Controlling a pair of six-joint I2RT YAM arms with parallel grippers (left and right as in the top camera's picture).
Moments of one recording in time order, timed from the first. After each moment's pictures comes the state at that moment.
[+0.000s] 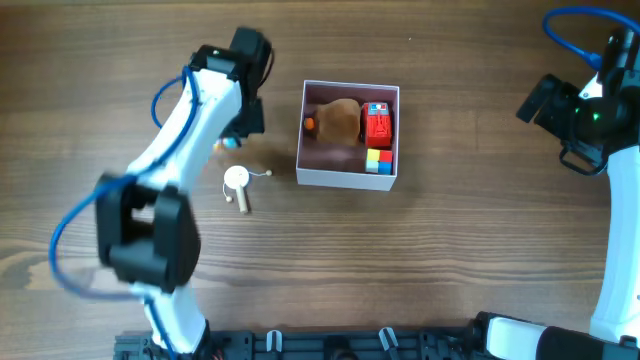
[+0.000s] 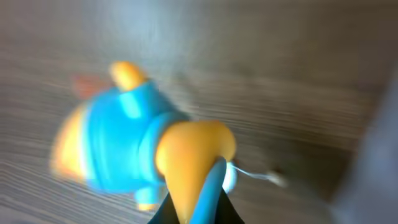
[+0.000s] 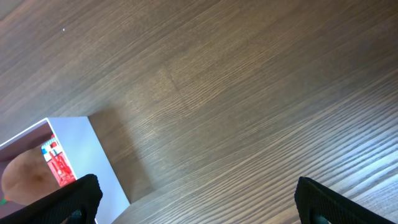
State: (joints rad) left arm -0.32 1.92 1.69 -1.20 -0.29 -0.39; right arm -0.21 1.45 1.62 -1.27 0.05 0.38
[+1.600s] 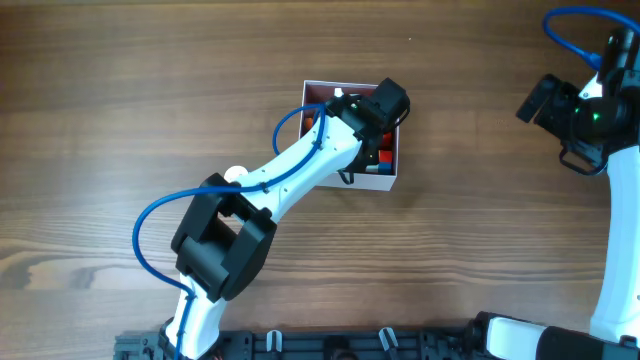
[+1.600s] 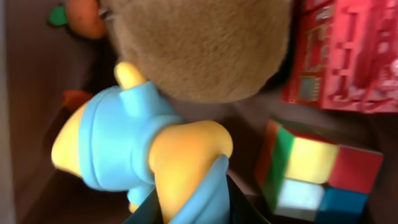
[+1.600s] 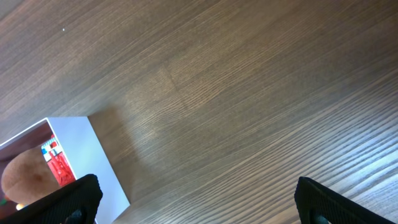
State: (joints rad) left arm -0.76 2.10 1.72 -1.02 -0.23 -0.76; right arm -0.21 1.45 1.62 -1.27 0.05 0.38
